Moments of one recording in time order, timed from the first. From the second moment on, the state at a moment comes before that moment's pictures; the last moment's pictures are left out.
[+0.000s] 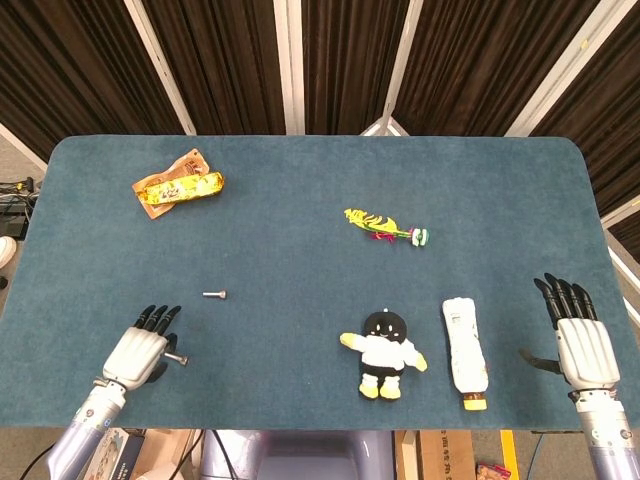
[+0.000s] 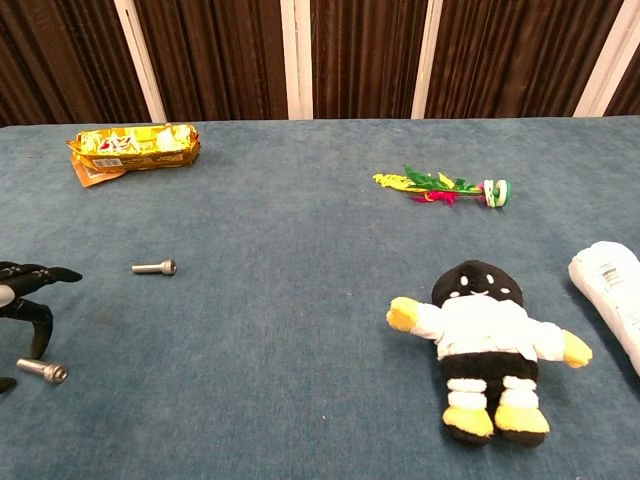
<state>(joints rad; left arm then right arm) -0.30 -1.42 0.06 -1.53 1.44 1.13 0.45 0.13 -1.18 0.08 -1.57 -1.45 1.41 0.04</state>
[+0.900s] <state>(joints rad) -0.31 -1.45 0.07 -1.50 1.44 1.13 0.45 0.14 -1.18 0.08 -1.57 -1.44 1.40 0.03</state>
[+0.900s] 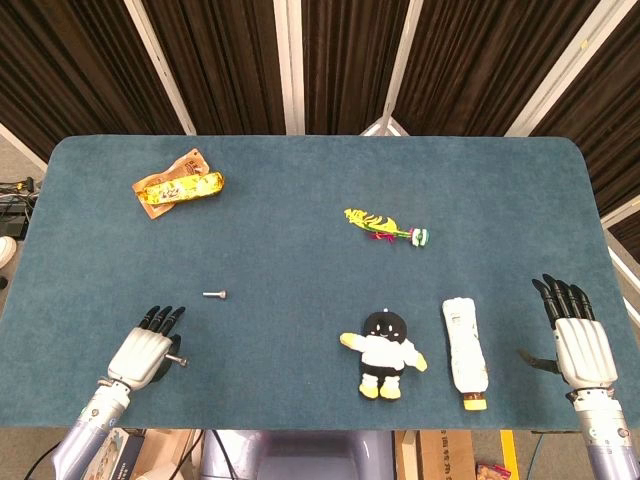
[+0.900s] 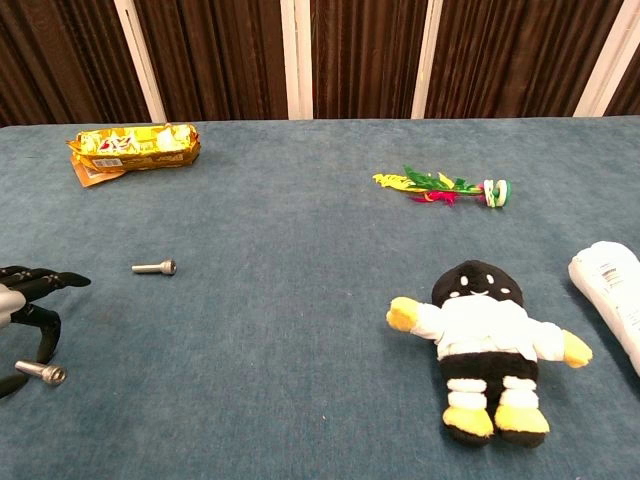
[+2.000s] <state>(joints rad) -0.31 -1.40 0.04 -1.58 1.49 1.23 0.65 0.14 -1.19 0.08 -1.58 -1.43 1.38 0.02</state>
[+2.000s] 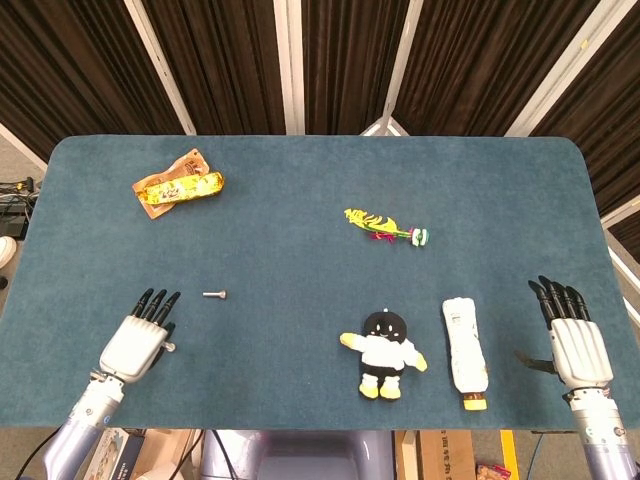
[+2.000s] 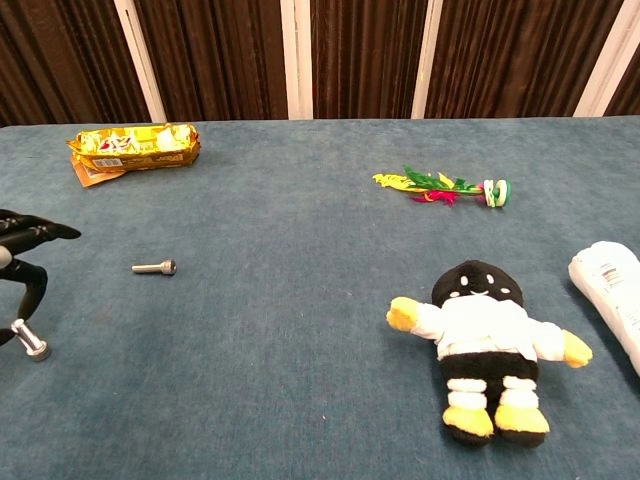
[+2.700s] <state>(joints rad) -0.27 -1.35 0.04 -1.69 1.50 1.32 0.63 0.14 -1.19 0.09 -1.58 -1.42 1.38 0.01</state>
